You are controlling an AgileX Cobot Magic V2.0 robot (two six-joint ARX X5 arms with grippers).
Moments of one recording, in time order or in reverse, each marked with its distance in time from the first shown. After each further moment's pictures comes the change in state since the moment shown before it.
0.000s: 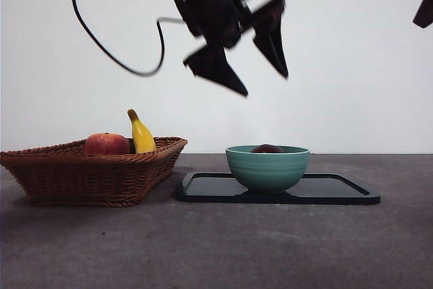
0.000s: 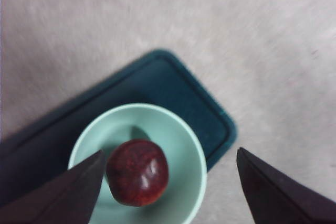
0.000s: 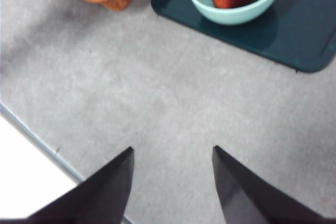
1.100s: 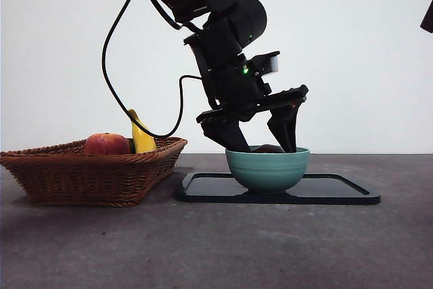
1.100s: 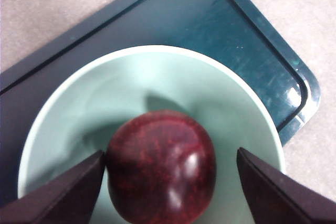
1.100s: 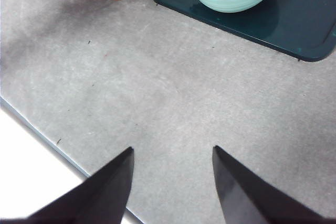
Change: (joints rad) left arm -0.054 0.183 0.002 0.026 -0.127 0.047; right arm 0.000 0.000 0.000 -0.027 -0.002 0.000
